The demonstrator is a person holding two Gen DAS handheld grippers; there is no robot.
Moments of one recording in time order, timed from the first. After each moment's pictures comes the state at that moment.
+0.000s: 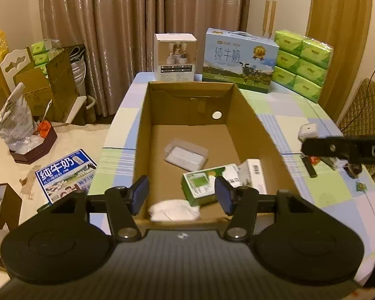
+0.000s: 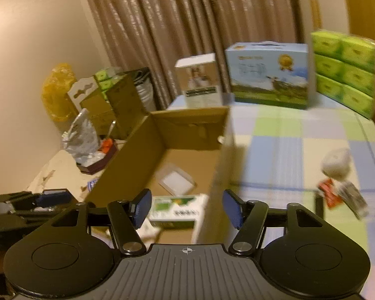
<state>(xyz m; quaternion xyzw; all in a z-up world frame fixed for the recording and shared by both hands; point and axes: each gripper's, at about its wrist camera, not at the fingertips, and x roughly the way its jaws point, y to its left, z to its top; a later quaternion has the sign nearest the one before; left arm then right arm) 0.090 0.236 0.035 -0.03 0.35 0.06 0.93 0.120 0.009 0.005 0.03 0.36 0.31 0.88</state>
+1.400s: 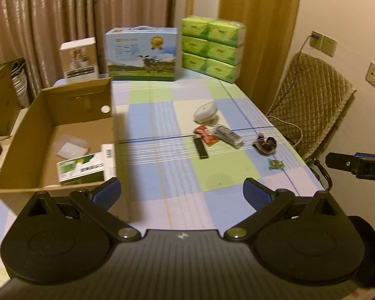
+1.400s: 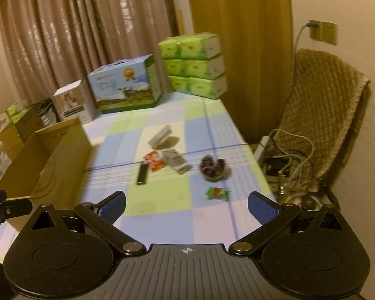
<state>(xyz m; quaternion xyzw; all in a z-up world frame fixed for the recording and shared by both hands) 0.070 0.027 0.038 -0.01 0.36 -0.07 0.93 0.053 -0.258 0.007 0.06 0.34 0.09 0.94</state>
